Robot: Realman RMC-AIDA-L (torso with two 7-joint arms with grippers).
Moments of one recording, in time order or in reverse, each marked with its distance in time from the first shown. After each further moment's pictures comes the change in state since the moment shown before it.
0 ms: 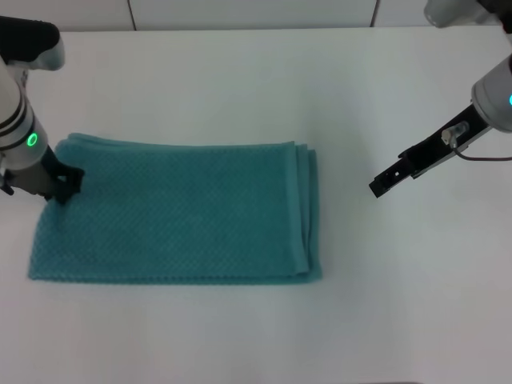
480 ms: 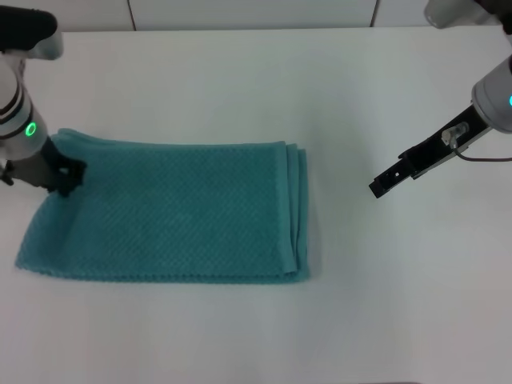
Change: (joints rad) left arm -0.012 -0.008 -0.078 0.033 0.039 -0.044 0.044; right arm -0.001 0.000 0.000 0.001 0.000 -0.001 0.000
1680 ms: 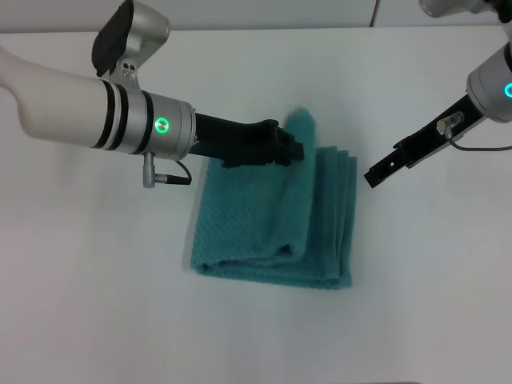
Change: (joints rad) left arm -0.026 -0.038 -0.052 -0.324 -1.189 0.137 0.696; right arm 0.019 -0.002 0.000 0.000 0.005 -0.012 -0.008
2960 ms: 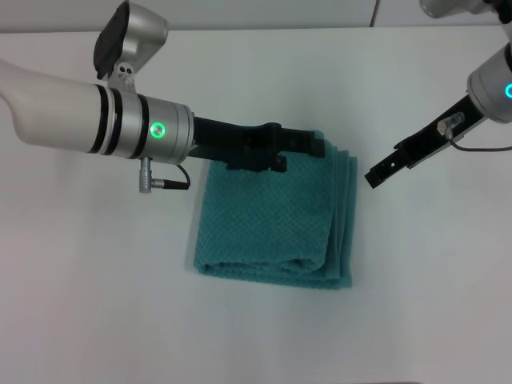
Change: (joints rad) left arm 0.021 0.002 -0.007 0.006 -0.039 -0.057 0.069; right arm -0.001 0.000 0.000 0.000 -0.002 -0.001 -0.002
